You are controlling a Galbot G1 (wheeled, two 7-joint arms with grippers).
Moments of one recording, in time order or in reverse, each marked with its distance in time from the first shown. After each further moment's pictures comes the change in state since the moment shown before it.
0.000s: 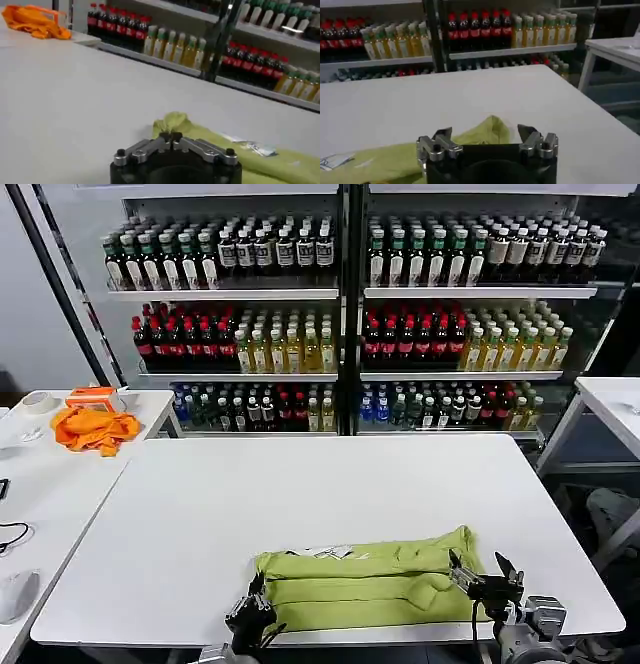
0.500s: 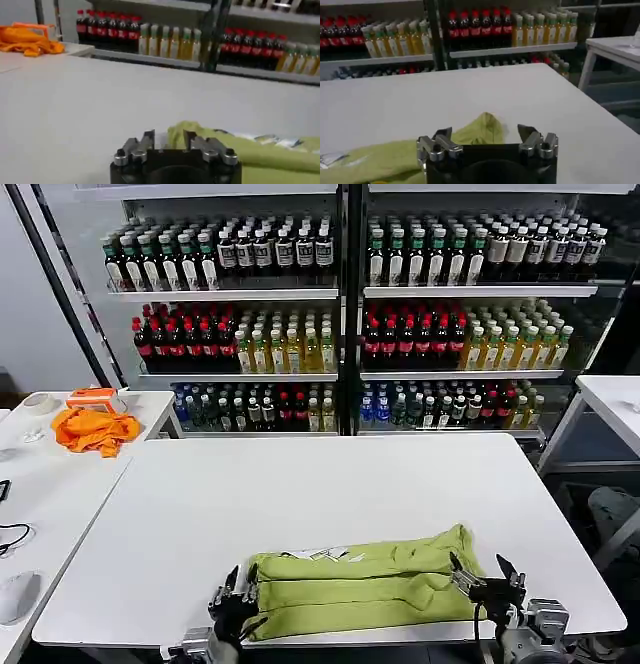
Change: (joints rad) left arm -0.050 0.132 -0.053 0.011 -0.006 0.105 0.041; right arm -0.021 -0.010 0.016 0.012 0.001 0.000 -0.005
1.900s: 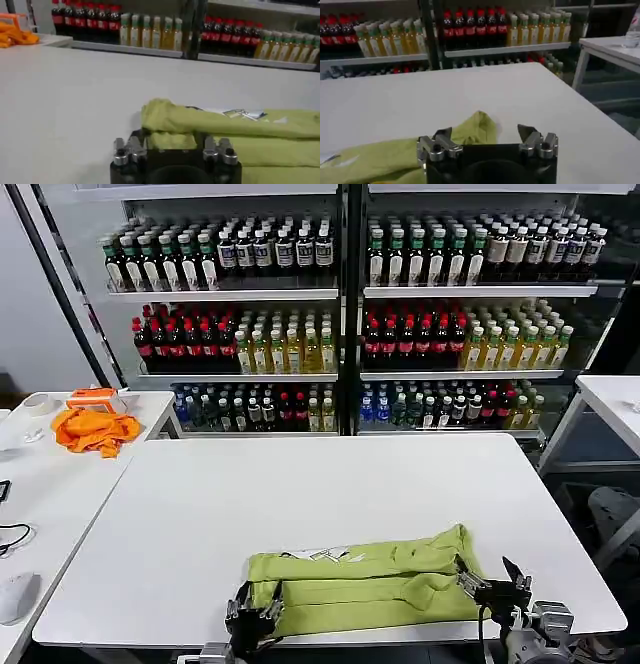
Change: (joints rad) left arm 0.016 0.042 0.103 0.024 -0.003 -0.038 -0.024; right arm -0.008 0.010 0.015 -0.006 -0.006 -0.001 0.005
